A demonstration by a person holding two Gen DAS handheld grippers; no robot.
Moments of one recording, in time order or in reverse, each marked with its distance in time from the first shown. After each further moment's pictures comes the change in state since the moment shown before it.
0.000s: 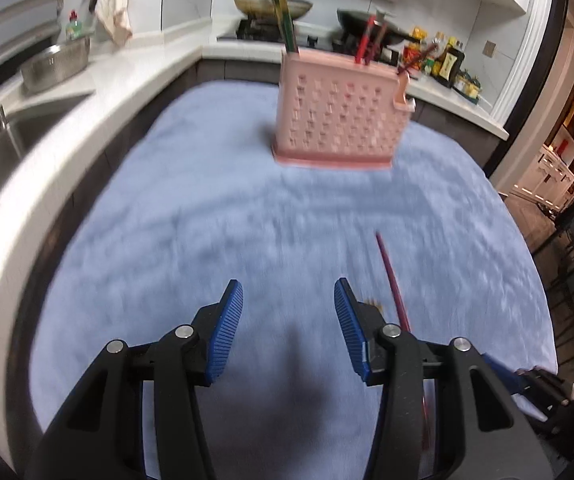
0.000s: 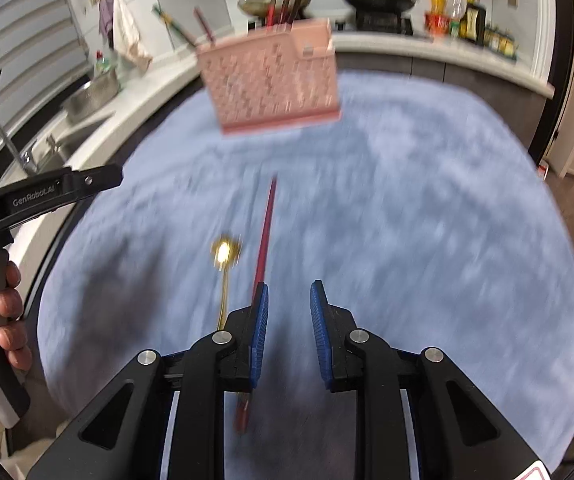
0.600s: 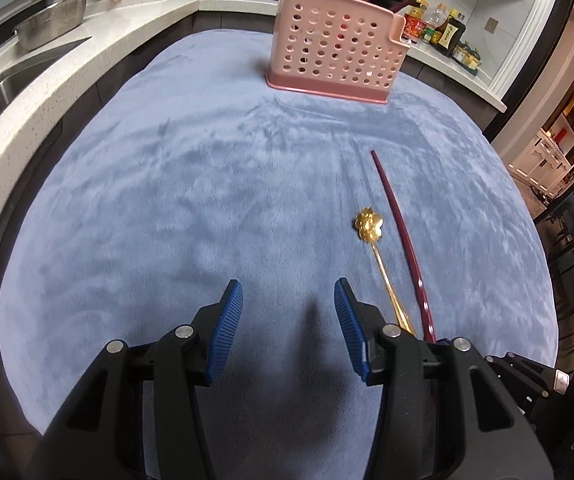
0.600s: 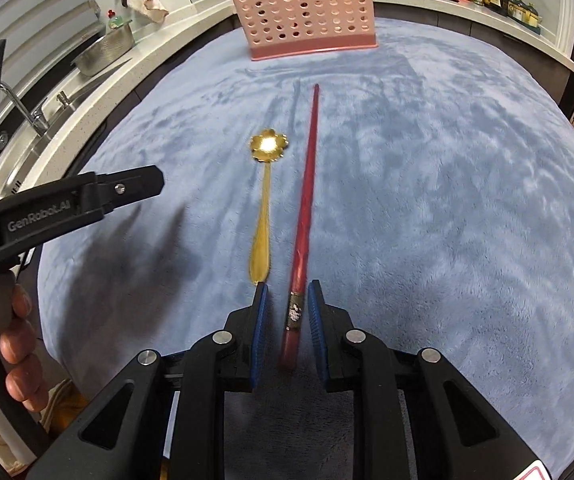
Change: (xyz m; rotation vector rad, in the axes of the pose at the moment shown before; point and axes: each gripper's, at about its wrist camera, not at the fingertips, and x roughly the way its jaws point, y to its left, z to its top) left arm 0.011 -0.002 -0.048 -0.016 0.119 -0.025; right arm 0.025 0.023 -0.038 -0.033 0.101 0.029
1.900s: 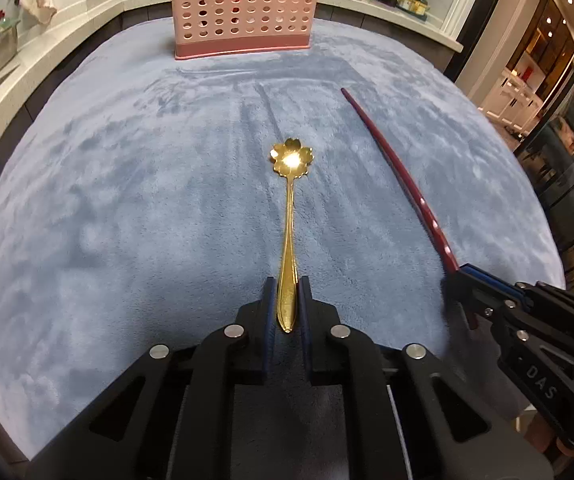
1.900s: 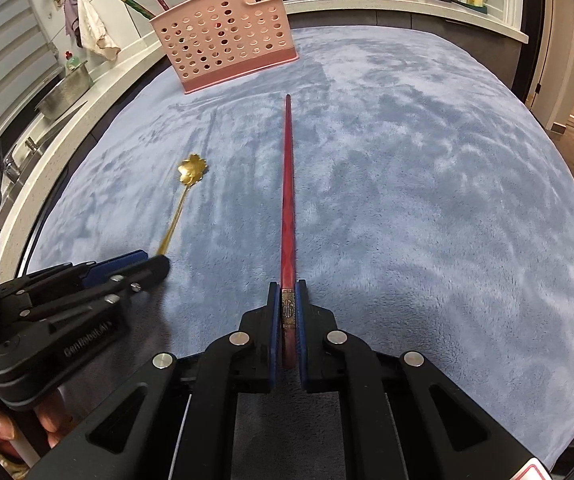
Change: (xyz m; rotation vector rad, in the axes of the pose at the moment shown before) left arm 0.031 -0.056 -0.024 0.187 0.075 -0.076; right arm -0.019 -0.050 -0.004 0.132 -0.068 -0.069
